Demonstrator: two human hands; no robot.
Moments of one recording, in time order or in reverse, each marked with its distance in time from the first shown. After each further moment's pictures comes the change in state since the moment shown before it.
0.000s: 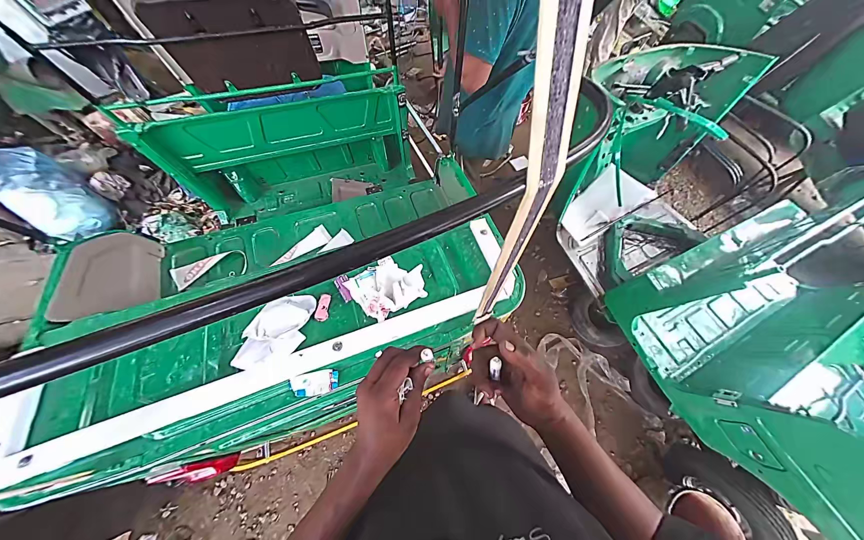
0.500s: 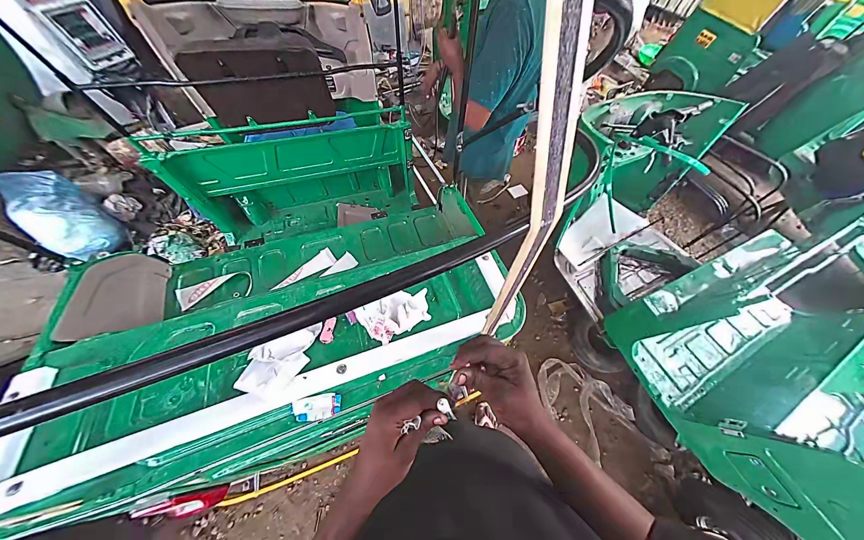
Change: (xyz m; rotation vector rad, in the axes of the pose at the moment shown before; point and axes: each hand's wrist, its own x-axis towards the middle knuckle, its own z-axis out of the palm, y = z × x) left_hand -0.004 -0.017 -0.015 -0.401 -0.285 -0.028; right_hand 0.030 0.010 0.010 -0.526 0.149 -0.294
